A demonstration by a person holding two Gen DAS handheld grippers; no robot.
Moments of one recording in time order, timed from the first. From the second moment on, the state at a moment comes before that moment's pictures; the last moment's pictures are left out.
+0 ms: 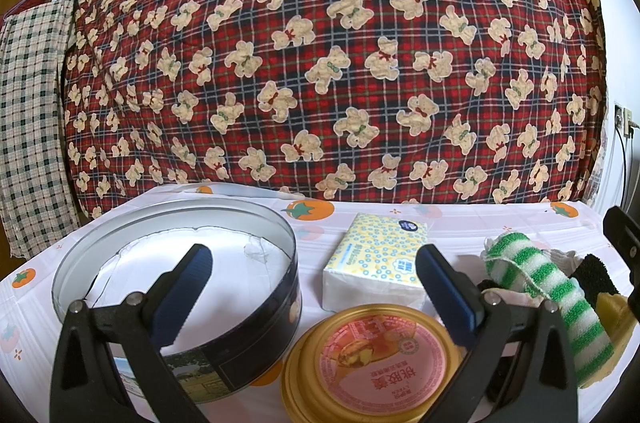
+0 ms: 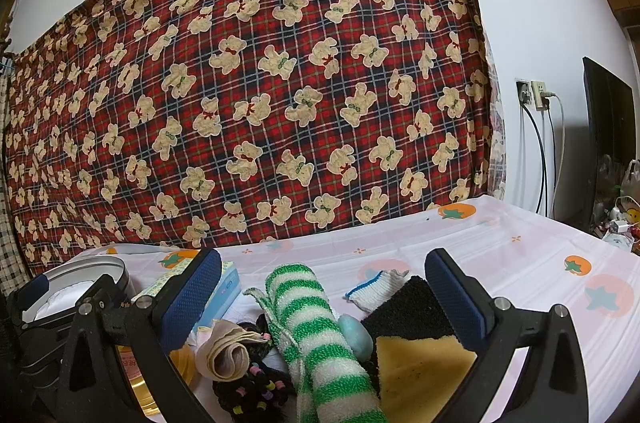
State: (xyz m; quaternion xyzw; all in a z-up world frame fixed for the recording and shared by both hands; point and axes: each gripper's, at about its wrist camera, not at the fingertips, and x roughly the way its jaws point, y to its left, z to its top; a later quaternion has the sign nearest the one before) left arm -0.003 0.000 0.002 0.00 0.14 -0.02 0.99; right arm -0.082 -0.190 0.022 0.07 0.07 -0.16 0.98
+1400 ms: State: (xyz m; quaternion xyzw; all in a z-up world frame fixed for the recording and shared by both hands) left arm -0.009 -0.019 0.003 0.02 0.14 -0.09 0.99; right arm -0.095 -0.237 0.028 0.11 0.06 -0.22 0.97
